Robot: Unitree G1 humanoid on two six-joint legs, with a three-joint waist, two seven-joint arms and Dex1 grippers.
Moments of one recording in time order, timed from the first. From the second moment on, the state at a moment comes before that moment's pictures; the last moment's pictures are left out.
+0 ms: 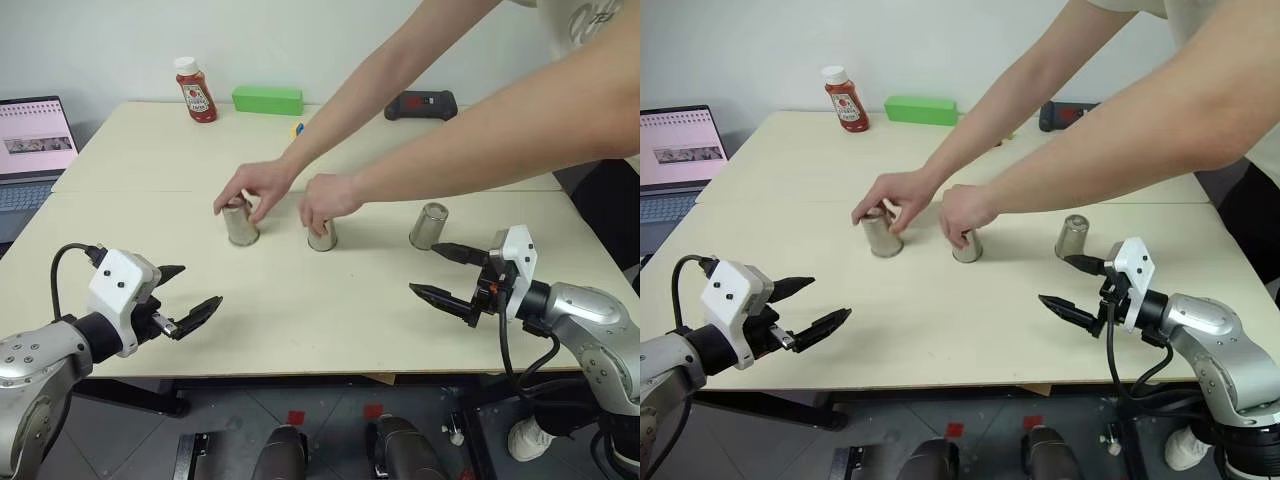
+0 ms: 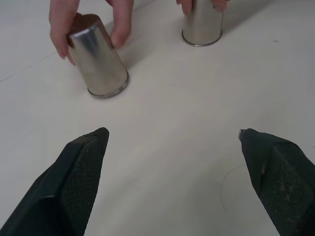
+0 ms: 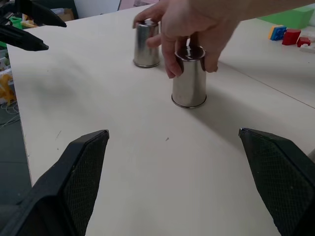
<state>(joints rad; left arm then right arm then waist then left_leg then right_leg) 0.19 0.83 0.49 -0.54 -0.50 0.65 -0.72 -0.17 -0.68 -0.10 -0.43 0.57 0.53 0.83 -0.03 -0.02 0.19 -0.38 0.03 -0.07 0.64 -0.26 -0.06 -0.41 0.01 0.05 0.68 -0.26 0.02</state>
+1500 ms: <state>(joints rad) 0.08 0.86 0.43 -0.51 -0.51 0.67 -0.77 -0.57 -0.32 0.25 -0.07 0.29 0.60 0.59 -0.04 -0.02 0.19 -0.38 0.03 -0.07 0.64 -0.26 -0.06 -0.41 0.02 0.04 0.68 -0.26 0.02</state>
